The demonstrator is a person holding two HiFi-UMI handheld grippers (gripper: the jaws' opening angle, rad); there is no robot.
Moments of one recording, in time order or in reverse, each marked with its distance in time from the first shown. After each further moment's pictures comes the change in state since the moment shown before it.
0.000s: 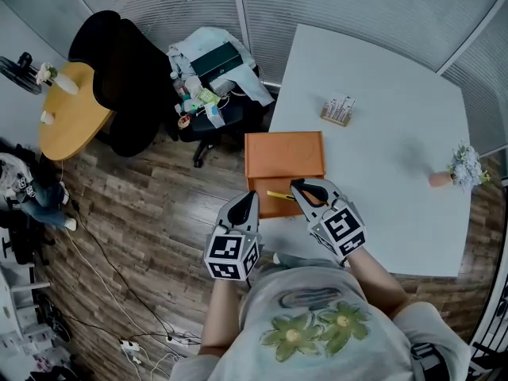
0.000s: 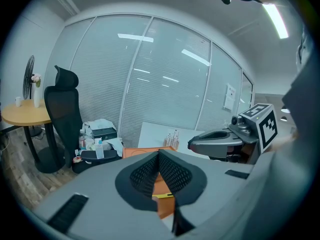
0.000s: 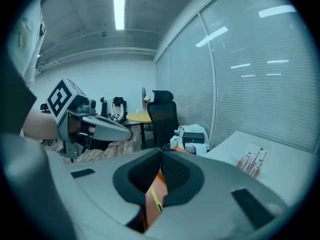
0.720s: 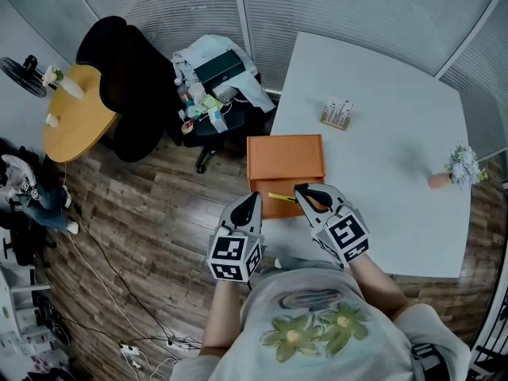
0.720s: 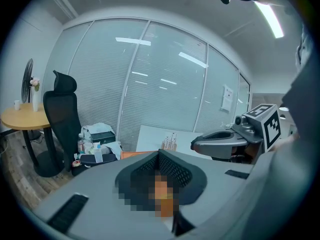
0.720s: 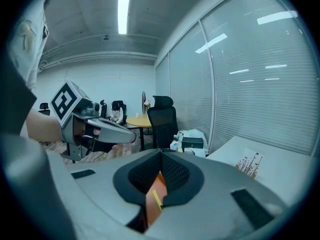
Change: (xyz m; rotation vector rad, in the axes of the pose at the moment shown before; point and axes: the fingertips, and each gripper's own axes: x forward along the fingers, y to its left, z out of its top) left arm -0.011 -0.011 0.011 0.022 -0.031 -0.011; right arm -0.022 0.010 0.015 -0.014 -0.054 -0.018
